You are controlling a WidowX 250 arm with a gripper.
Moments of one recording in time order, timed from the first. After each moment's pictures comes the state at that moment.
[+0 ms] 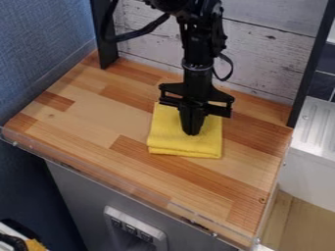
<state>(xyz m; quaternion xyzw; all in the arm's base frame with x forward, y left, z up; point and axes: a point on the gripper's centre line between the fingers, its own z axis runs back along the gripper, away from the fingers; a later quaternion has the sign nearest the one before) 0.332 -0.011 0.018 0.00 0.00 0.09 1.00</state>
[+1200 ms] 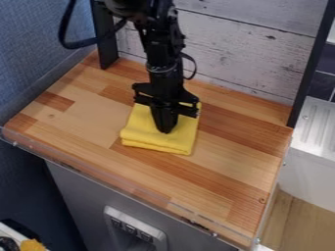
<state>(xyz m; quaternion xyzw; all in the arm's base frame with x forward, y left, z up) 0.311 0.042 0.008 -0.01 -0.01 0.02 1.00</state>
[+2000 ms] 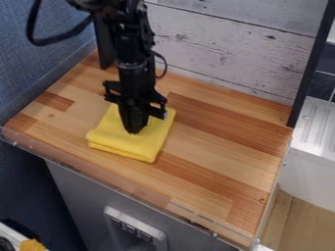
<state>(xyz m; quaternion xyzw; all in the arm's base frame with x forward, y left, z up) 0.290 0.068 0.026 -0.01 0.02 0.00 1.00</state>
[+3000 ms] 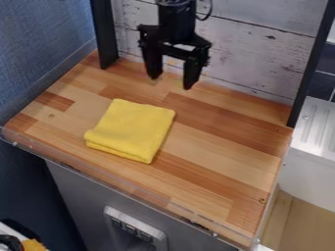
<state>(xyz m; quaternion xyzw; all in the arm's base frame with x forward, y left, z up) 0.341 0.023 0.090 0.01 -0.02 0.00 1.00</state>
